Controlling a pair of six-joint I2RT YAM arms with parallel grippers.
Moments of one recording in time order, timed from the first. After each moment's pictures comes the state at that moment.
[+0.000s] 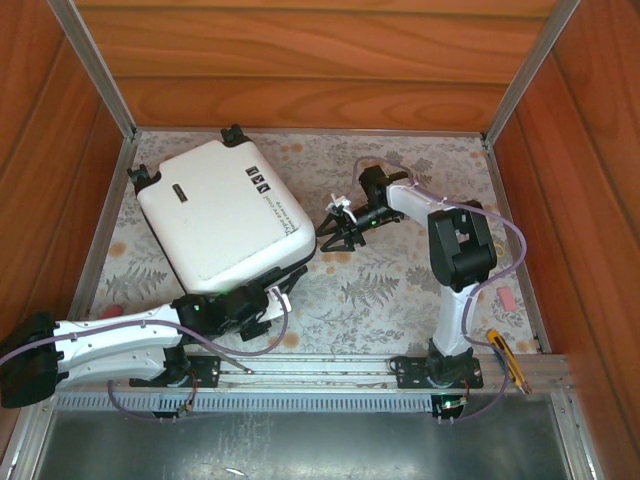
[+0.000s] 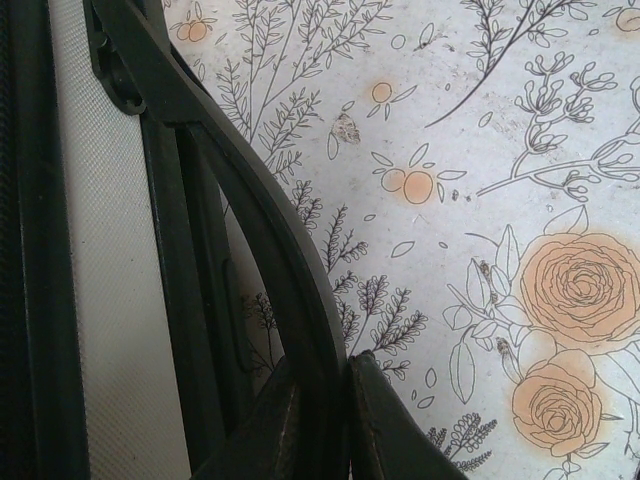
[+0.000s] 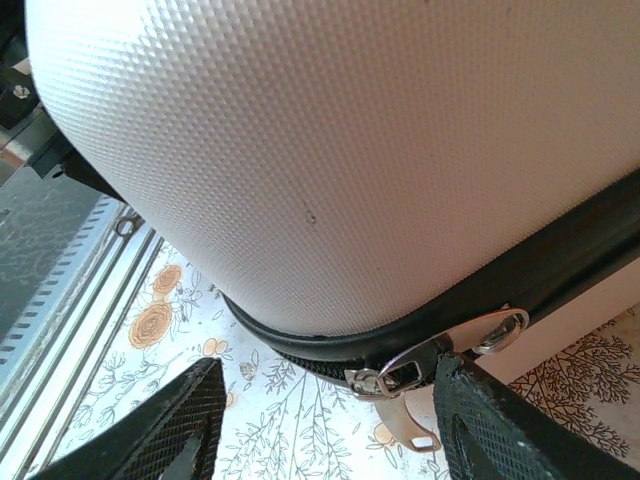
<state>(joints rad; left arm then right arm) -1.17 0.94 0.42 -0.41 -0.18 0.14 0.41 1.99 1.40 -0.97 -1.18 -1.24</state>
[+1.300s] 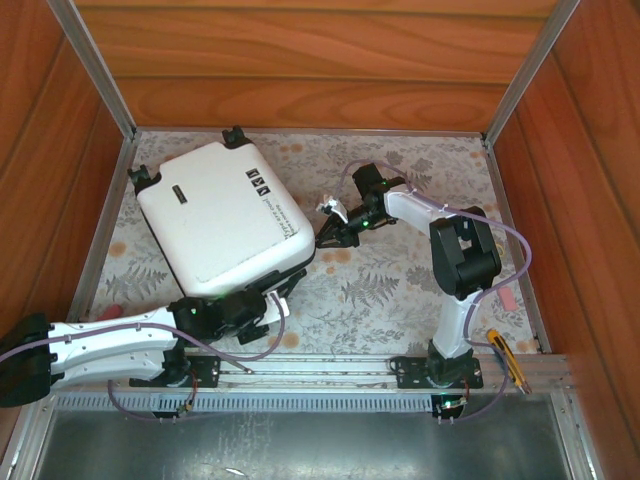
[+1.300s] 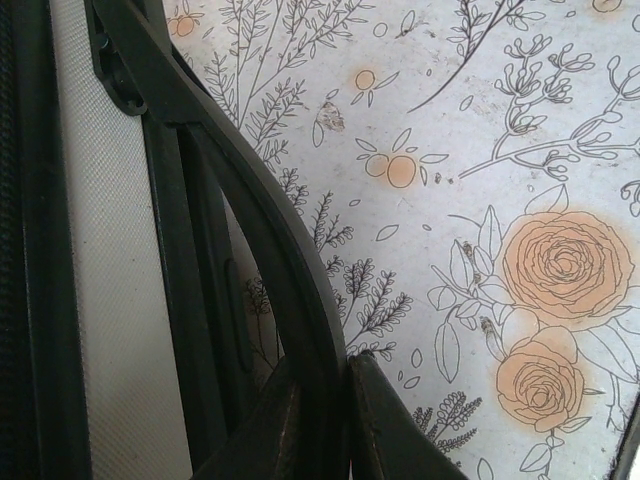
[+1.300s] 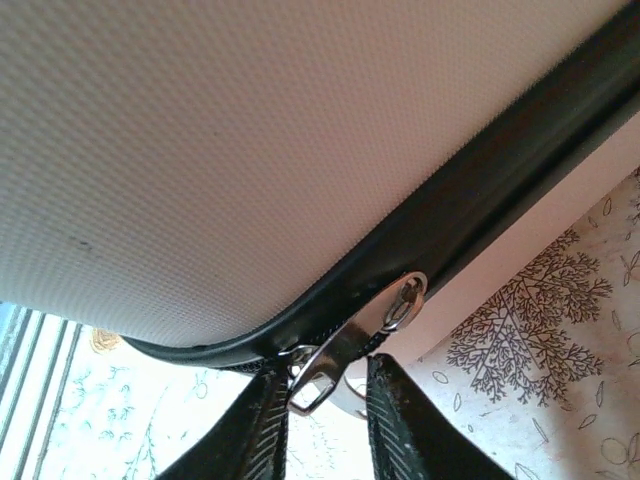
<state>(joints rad) -1.21 0.91 0.40 -0.44 -0.20 0.14 0.47 1.92 1.33 -0.77 -0.98 -0.91</state>
